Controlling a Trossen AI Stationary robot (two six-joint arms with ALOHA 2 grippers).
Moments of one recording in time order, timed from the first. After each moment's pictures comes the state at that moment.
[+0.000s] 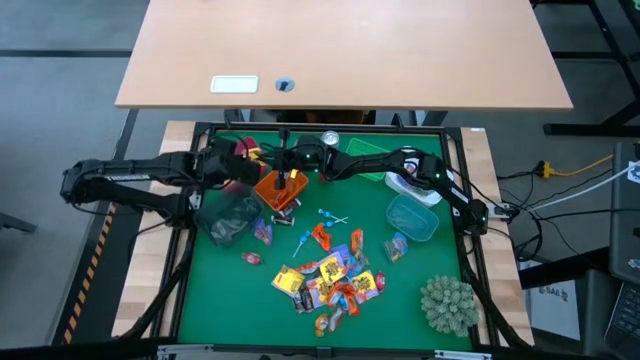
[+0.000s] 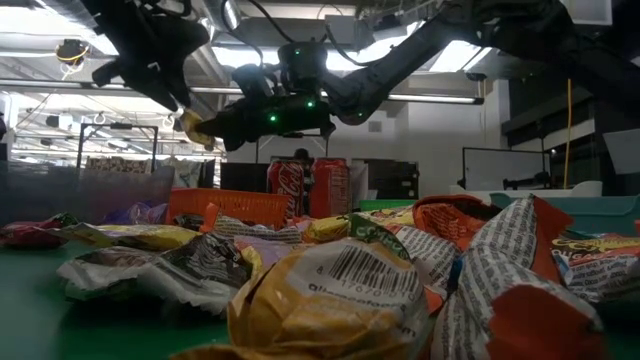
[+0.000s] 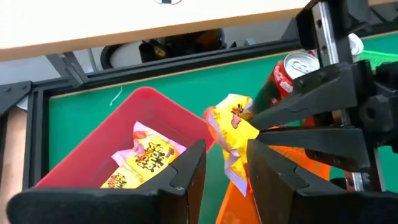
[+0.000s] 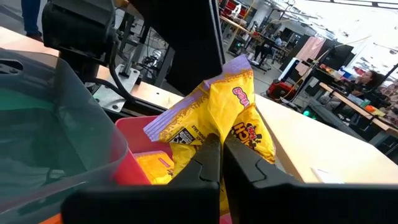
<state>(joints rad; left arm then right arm) 0.15 0.94 0.84 -0.84 -0.70 -0.93 -0.25 2.37 1.76 0.55 -0.15 -0.47</state>
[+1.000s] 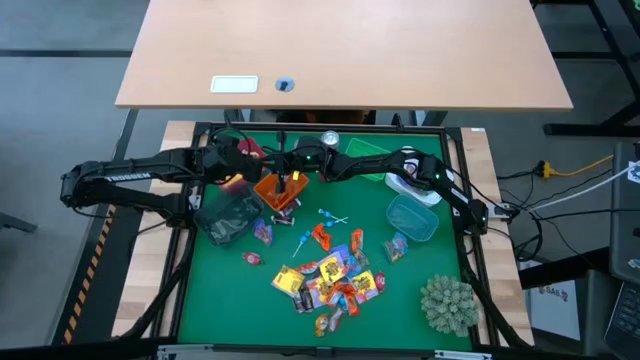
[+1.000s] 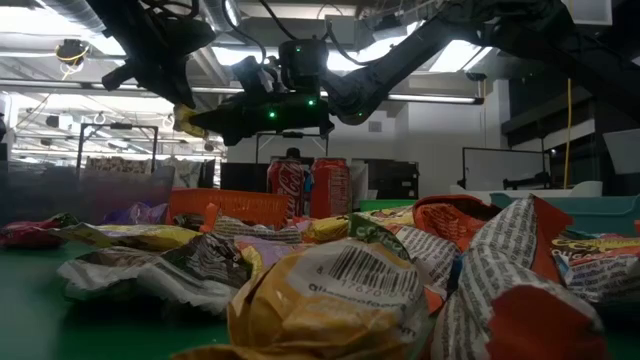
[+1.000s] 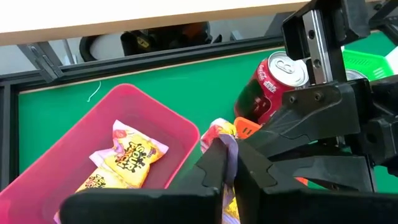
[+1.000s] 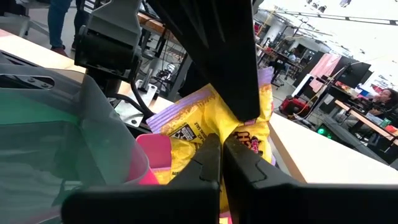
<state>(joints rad) 0.22 0.94 0.84 -0.77 -0.59 -0.88 -0.23 2.37 1.75 0.58 -0.23 -0.48</state>
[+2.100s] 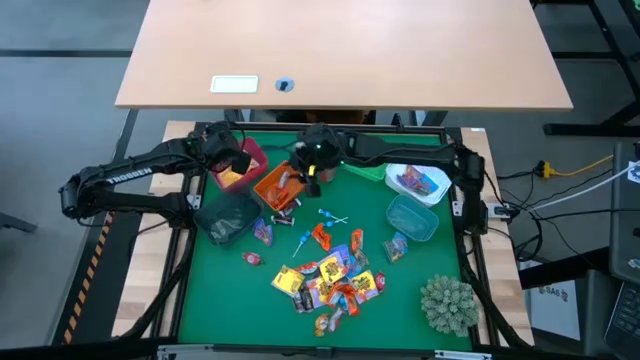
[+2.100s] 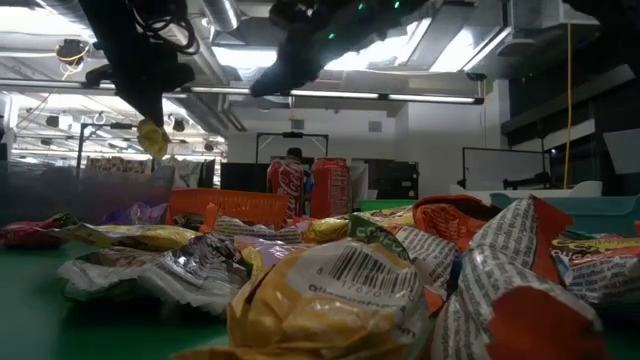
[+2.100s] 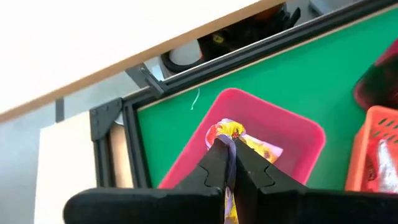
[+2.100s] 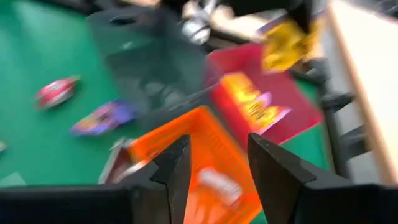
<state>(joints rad) 0.45 0.94 0.84 -0.93 -0.65 -0.55 -0.19 1.98 1.76 -0.39 -0.21 -0.42</state>
